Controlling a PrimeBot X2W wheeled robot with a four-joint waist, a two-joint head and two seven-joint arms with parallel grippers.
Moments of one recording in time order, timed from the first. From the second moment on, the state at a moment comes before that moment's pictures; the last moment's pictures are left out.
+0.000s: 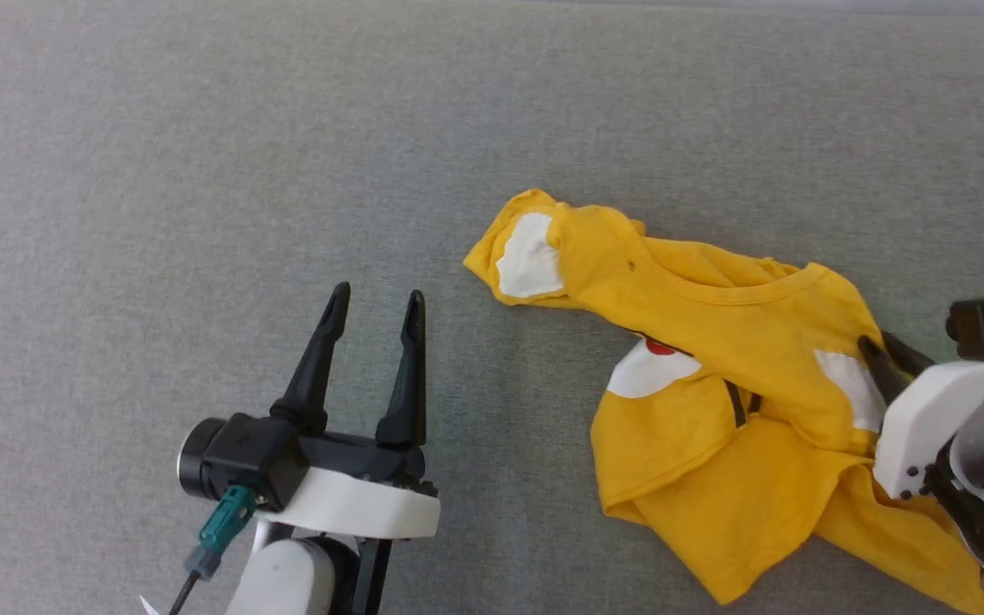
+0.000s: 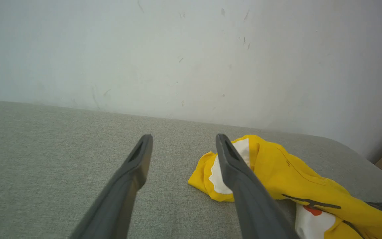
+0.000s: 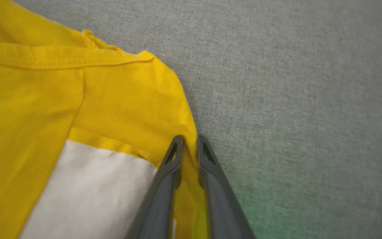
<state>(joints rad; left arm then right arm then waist) -0.12 0.05 -0.25 -0.08 -0.23 0.03 -0.26 -0.20 -0.29 -0.01 0.11 0.28 0.13 0.44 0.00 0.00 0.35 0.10</state>
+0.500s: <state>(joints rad) -0.13 0.05 -0.27 -0.09 -0.24 0.05 -0.26 -0.41 -0.52 -0.11 -0.06 0.23 0.13 0.47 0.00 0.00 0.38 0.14</state>
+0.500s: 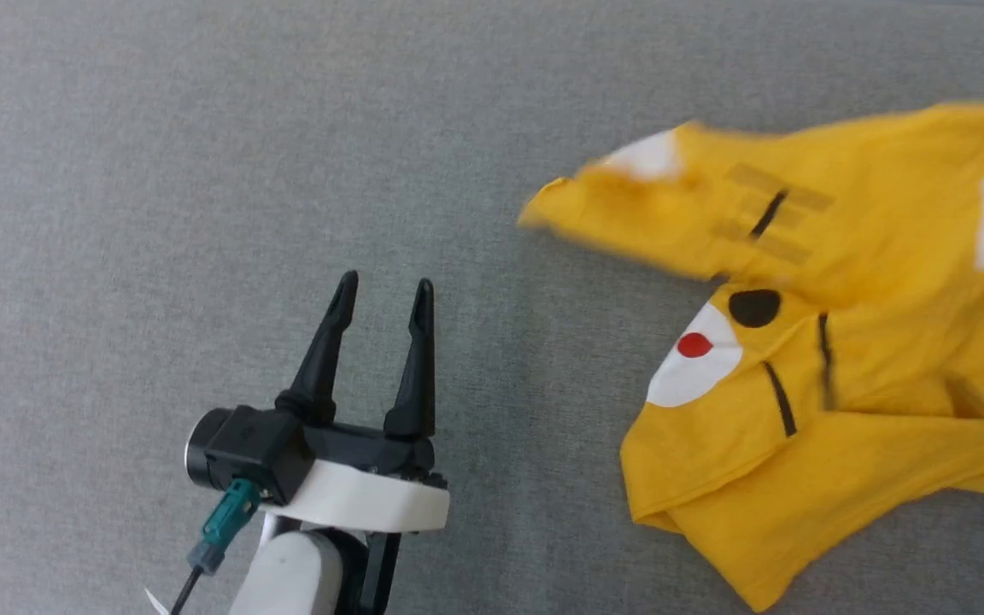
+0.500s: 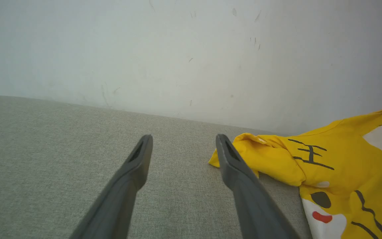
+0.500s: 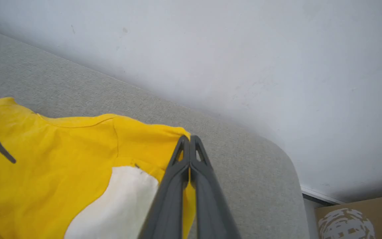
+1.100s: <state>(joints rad) -0.19 0.05 -0.32 -0.07 -0.25 0.06 -0.26 -0.62 -0.53 -0.05 0.26 0.12 0.13 0.36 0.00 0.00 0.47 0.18</state>
